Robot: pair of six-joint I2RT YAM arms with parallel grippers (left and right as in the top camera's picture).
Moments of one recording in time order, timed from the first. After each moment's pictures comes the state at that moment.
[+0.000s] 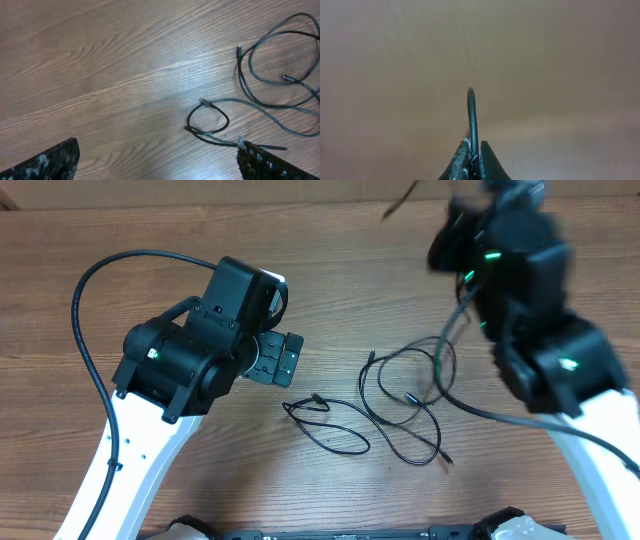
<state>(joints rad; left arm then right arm) -0.50 1.40 1.72 -1.39 -0.17 -0.15 0.42 1.33 1.66 -0.52 0.36 0.34</state>
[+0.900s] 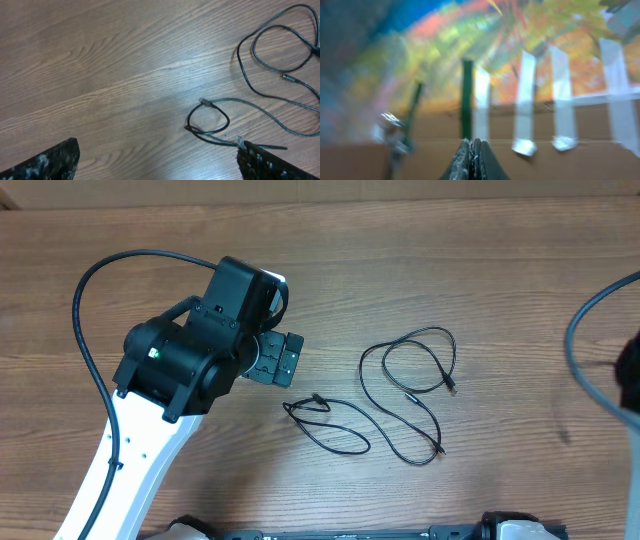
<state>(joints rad) -0.50 1.40 1.72 -1.39 -0.17 -0.15 -0.03 1.31 1.82 0.56 0.79 -0.89</state>
